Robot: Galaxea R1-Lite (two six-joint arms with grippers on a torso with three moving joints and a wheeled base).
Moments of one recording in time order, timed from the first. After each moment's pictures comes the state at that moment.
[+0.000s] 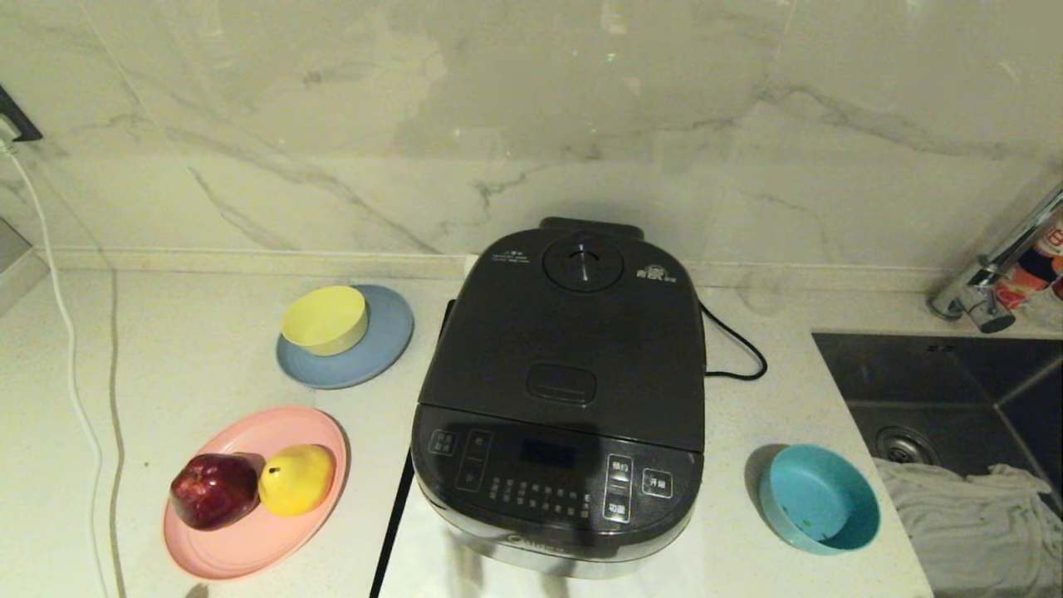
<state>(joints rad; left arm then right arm) 0.00 0.00 0.00 -0.01 -0.04 0.07 0.01 0.05 -0.46 0.52 -0.29 0.10</state>
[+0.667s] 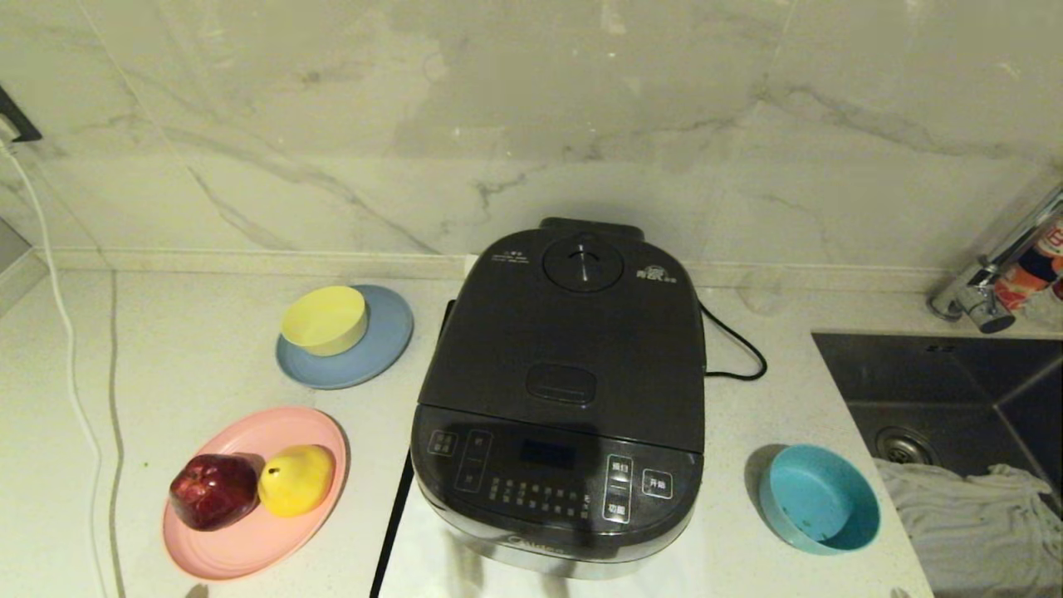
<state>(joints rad) 0.00 0.00 0.00 -0.01 -0.03 0.07 0.00 0.00 -0.01 0.02 0.03 -0.08</state>
